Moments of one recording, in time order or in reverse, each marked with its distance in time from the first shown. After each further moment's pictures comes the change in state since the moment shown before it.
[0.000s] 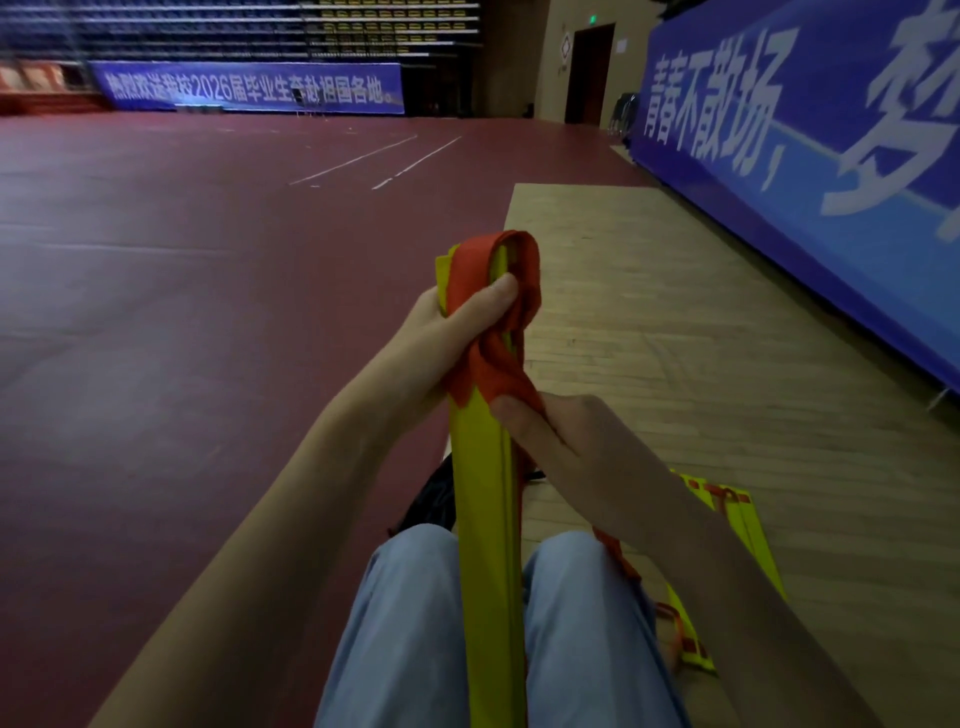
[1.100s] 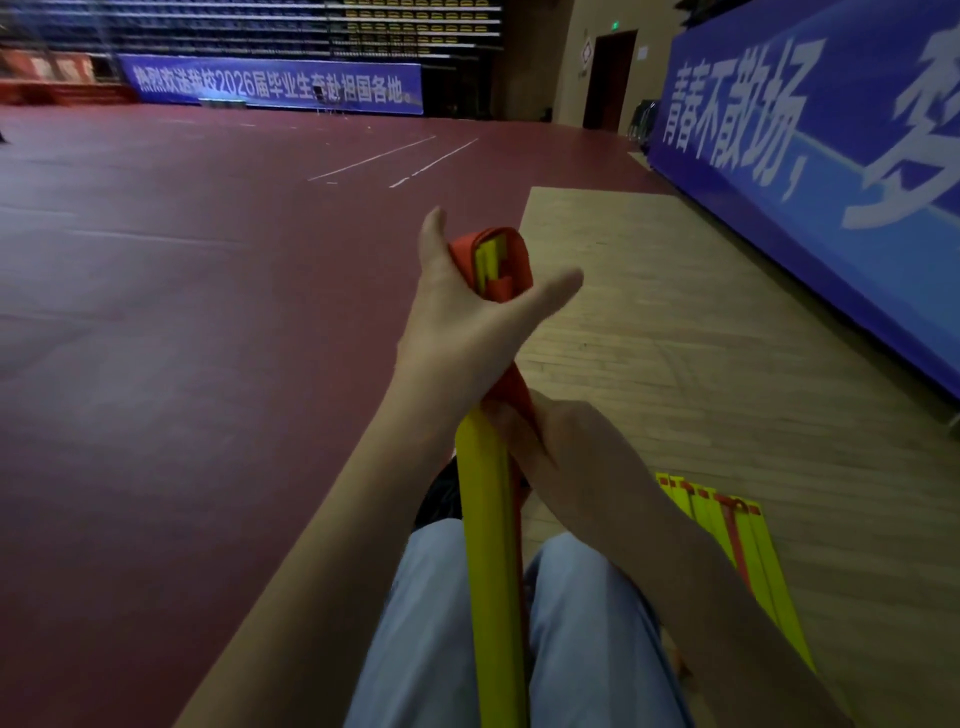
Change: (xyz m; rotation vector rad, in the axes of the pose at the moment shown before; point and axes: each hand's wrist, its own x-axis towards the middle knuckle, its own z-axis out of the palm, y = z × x) left_hand -0.015 0.016 0.015 0.366 0.472 -0.036; right_hand 0.004 -0.015 0.020 -0.301 -0.037 0.048
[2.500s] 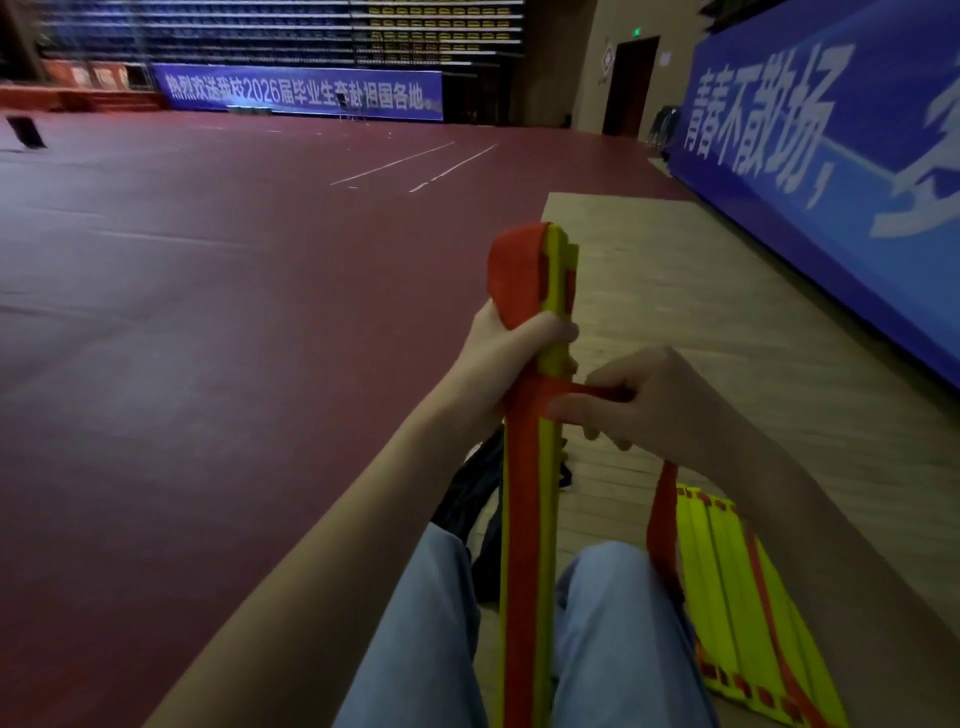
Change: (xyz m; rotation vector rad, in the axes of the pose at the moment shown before) left_hand 0.016 -0.039 0.011 -0.495 -0.371 -0.069; right_hand 0.019 0.034 -0.040 0.140 -0.011 -0.119
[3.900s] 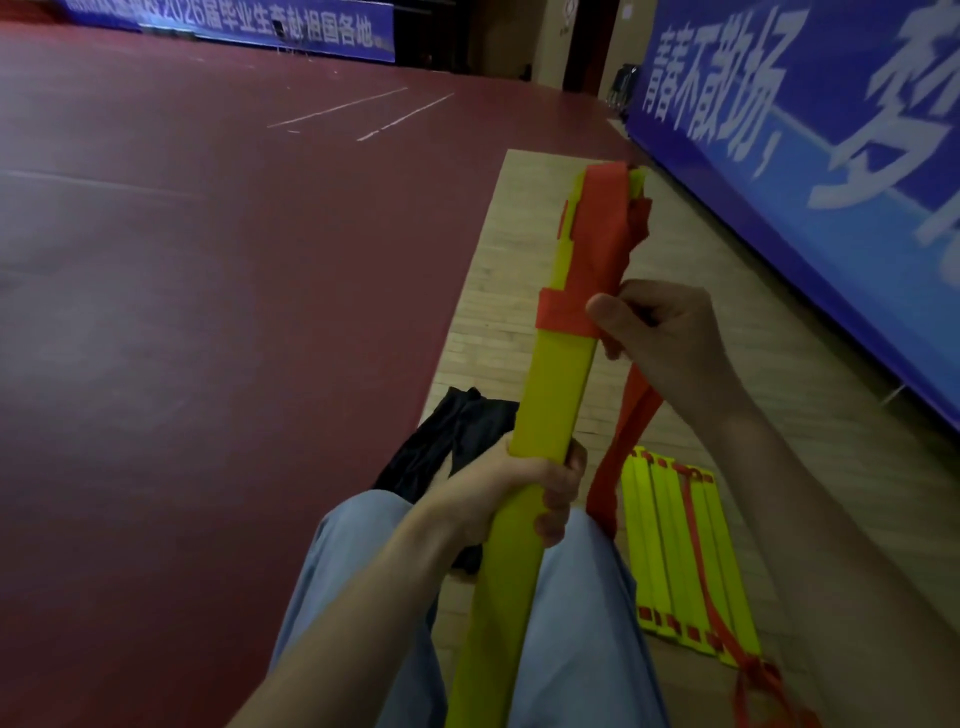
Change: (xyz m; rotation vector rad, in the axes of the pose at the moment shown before) left_hand -0.027 -0.101 0.021 -0.038 -0.319 -0.626; right_hand 0.006 0.049 -0.019 0.232 0.350 0.022
